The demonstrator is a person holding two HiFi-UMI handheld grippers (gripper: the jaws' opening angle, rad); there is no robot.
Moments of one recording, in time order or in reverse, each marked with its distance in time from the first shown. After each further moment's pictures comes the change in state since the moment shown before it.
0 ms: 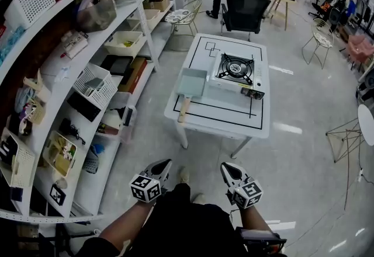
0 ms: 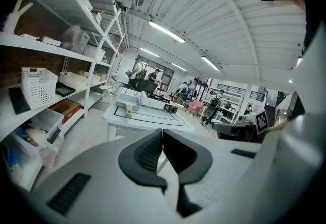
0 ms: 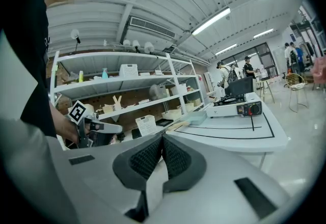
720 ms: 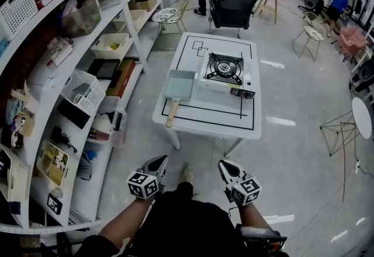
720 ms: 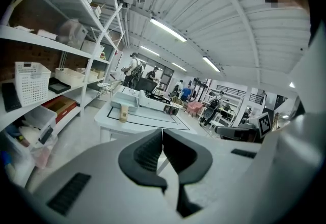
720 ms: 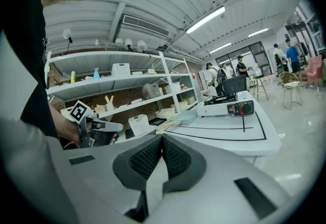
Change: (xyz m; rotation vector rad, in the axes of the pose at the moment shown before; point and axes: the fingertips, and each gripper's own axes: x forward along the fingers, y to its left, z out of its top) left arm 0.050 0.007 0.016 -0.028 0.011 -0.019; right arm 0.004 -0.042 0.011 0.037 0.025 -0.063
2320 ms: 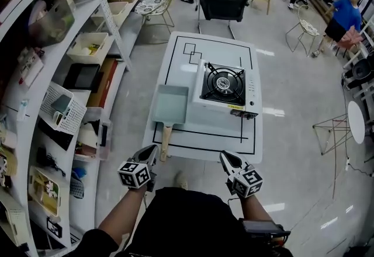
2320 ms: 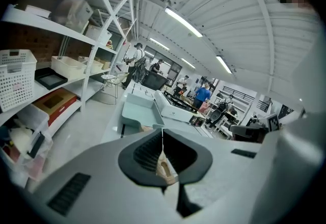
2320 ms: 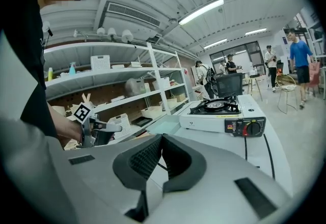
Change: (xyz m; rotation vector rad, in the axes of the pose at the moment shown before) left arm 0.146 0.141 0.086 -0.101 0.089 0.027; right arm 0.136 -0.122 0.065 -0.004 0.073 -0.080
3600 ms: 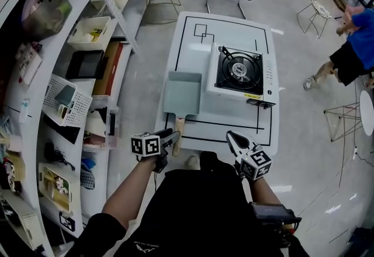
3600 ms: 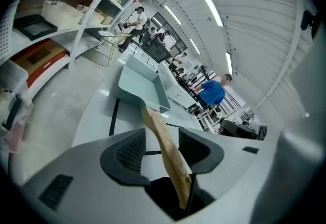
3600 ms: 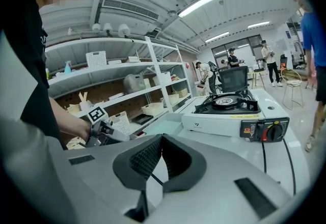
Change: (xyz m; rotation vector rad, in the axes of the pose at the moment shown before) left arm 0.073 0.028 -0.027 -0.257 0.313 -0.188; right arm 0.065 -0.010 0.014 0.016 0.046 0.029
